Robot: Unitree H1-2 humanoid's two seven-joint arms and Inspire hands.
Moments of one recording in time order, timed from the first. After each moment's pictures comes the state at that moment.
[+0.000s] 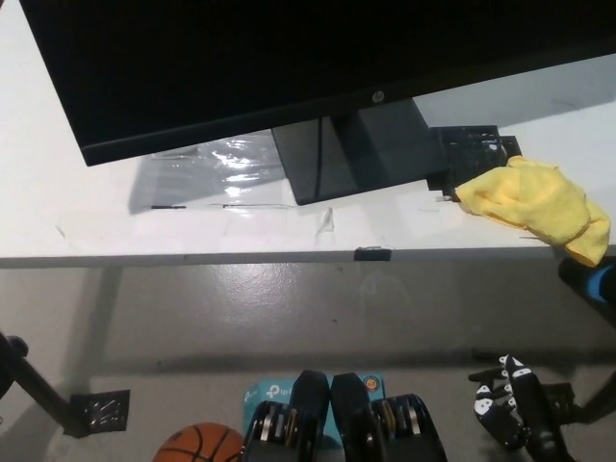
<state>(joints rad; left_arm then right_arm) 0.31 0.47 0.07 0.28 0.18 -0.15 -0.08 0.02 -0.03 -0.01 0.12 -0.44 0.09 0.00</state>
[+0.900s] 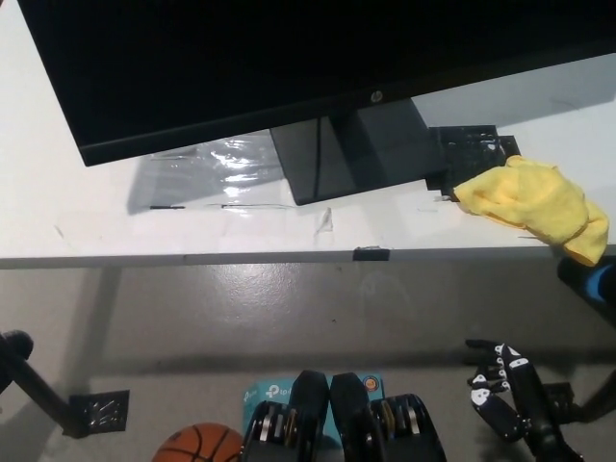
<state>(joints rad) 0.25 0.47 0.09 0.29 0.17 -0.14 -0.08 0.00 -0.07 0.03 0.16 -0.35 0.00 -0.01</state>
